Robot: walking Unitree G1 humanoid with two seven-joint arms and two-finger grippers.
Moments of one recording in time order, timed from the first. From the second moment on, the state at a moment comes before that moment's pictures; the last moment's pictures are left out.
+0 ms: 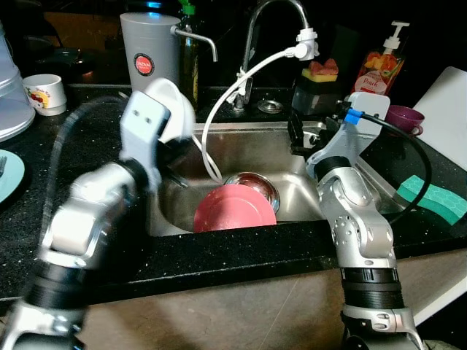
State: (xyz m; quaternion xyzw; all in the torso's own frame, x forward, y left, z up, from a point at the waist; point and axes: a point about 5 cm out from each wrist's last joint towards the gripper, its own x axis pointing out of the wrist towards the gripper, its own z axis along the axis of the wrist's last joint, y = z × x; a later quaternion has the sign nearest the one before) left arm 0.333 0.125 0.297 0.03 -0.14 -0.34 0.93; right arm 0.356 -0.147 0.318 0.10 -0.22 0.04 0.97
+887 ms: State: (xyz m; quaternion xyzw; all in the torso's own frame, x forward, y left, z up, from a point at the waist) left arm 0.349 0.198 0.301 0.12 -0.05 -0.06 0.99; right arm 0.354 -0.146 0.321 0.10 -0.22 0.04 0.97
